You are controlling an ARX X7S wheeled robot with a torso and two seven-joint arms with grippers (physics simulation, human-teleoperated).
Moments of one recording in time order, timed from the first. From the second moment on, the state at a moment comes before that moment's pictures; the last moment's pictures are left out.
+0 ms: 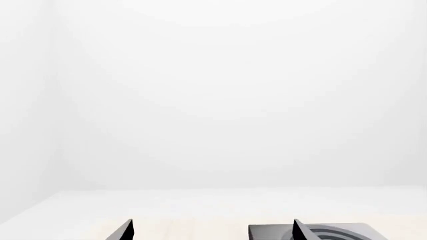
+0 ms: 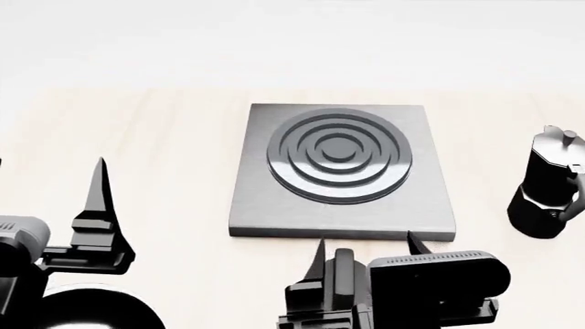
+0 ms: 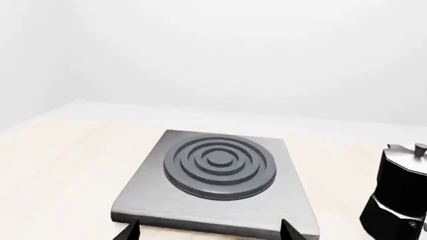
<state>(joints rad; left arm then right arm) -0.31 -0.25 0.17 0.63 -0.30 -0.59 -0.32 0.26 0.24 -0.17 -0.62 0.34 0.84 0.27</state>
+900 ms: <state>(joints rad) -0.32 -0.26 0.18 0.62 -0.31 -0.58 -0.34 0.29 0.20 -0.18 -0.44 0.40 0.88 0.27</state>
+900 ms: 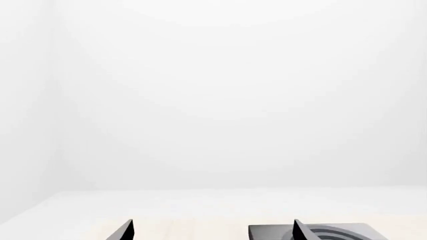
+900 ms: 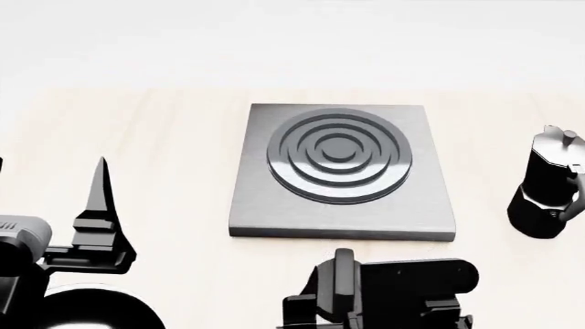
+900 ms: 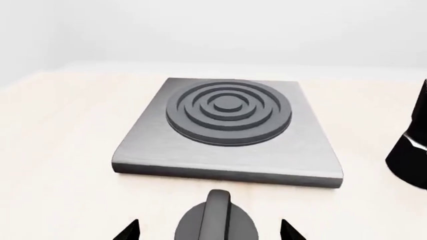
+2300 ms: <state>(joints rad) -0.32 -0.29 0.20 0.63 -0.34 -0.58 -0.37 0.40 0.17 -0.22 -0.12 0.41 0.85 0.28</state>
